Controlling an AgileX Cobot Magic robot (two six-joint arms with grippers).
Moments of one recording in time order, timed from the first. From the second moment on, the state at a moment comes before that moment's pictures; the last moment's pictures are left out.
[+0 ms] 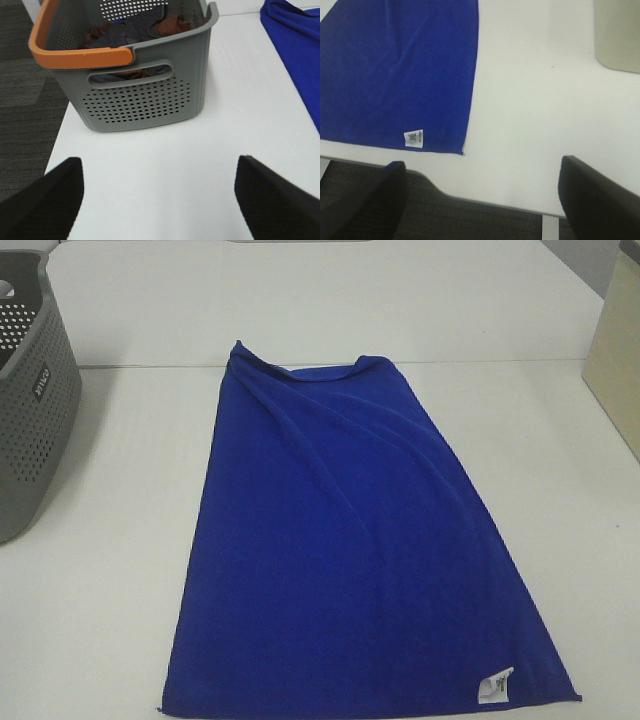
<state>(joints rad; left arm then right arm) -0.20 0.00 -0.53 0.29 1.10 -0.16 0.09 0.00 -0.52 0.10 1.22 -0.10</state>
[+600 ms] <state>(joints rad) -0.14 0.00 -0.52 0.14 1.09 -0.08 0.09 0.00 -0.46 0.13 1.11 -0.14</state>
